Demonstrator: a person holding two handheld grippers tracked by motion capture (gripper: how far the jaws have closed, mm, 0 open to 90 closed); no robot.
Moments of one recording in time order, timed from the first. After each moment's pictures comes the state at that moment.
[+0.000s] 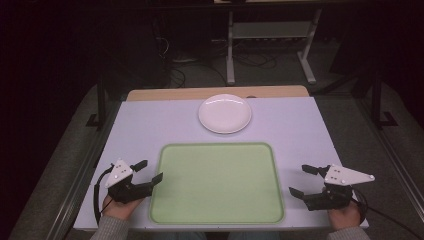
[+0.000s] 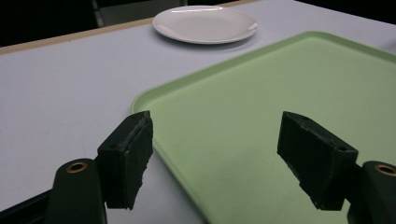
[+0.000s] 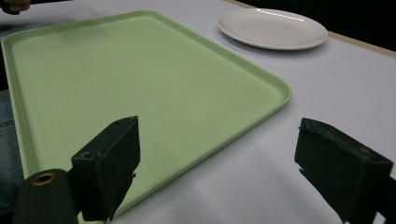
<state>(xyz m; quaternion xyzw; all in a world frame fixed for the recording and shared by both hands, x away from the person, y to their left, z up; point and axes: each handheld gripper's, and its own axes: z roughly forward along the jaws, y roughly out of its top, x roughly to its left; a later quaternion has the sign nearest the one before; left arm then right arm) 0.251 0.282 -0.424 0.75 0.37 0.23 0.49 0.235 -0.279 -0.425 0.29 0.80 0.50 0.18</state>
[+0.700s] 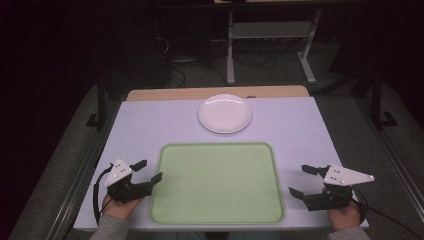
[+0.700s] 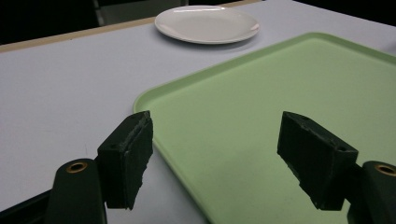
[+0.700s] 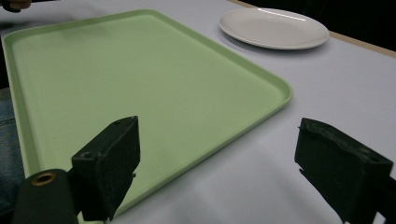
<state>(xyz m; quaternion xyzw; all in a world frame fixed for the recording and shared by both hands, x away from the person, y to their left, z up) 0.252 0.284 -0.424 0.75 0.38 0.23 0.49 0.235 -0.278 -0.425 0.29 0.80 0.50 0.18</state>
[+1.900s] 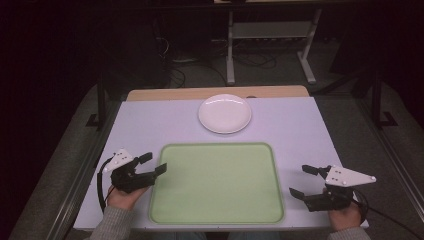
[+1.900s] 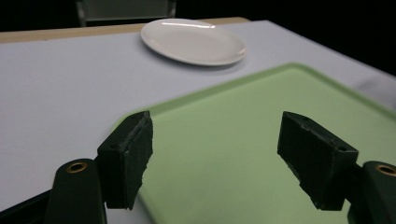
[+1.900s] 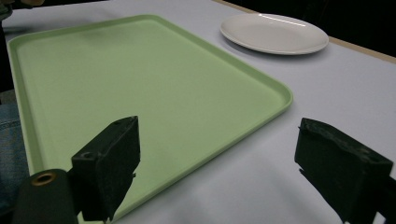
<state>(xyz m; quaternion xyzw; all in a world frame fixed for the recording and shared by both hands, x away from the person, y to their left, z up) 0.278 0.274 -0.408 0.73 0.40 0.16 0.53 0.232 -0.279 -0.423 0.28 0.80 0.51 0.18</state>
